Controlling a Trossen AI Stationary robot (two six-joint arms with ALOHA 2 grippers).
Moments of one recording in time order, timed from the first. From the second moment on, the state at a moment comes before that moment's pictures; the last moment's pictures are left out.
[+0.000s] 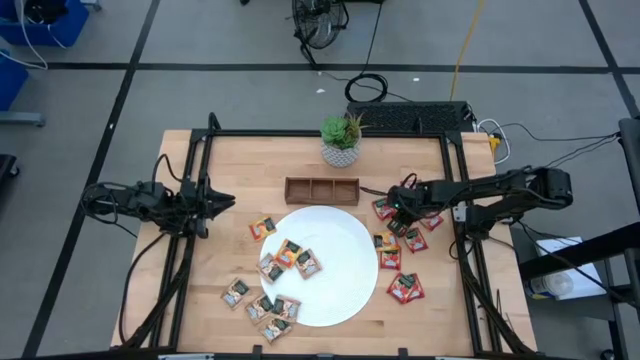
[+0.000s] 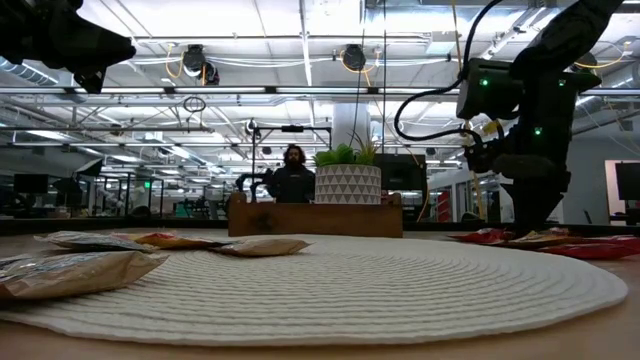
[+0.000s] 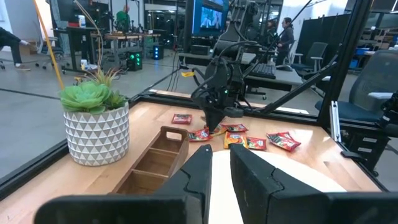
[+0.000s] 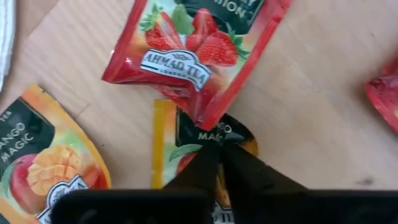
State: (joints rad) left arm -0.21 0.01 0.27 -0.29 -0.32 -0.11; right arm -0.17 1.34 0.44 -0.56 0.04 0.55
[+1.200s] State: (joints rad) left arm -0.21 0.01 0.27 -0.29 -0.32 -0.11; right arm 0.05 1.07 0.49 -0.19 0.73 0.22
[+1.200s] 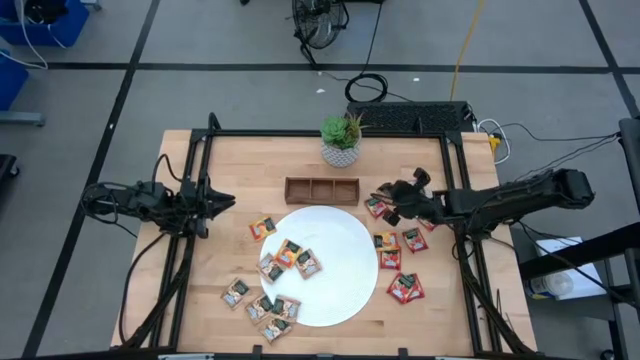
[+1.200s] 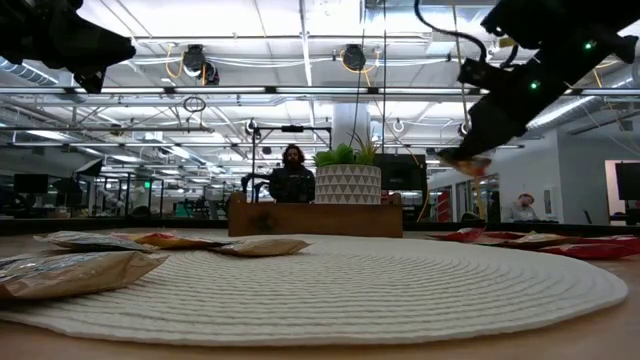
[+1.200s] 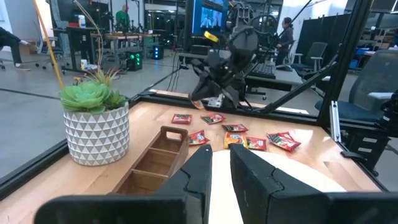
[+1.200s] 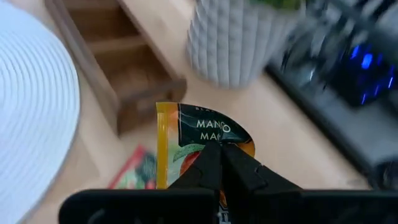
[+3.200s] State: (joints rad) left arm 0.10 1.58 0.95 0.19 -0.13 -0.20; right arm 0.00 1.69 0.50 1.15 0.48 -0.52
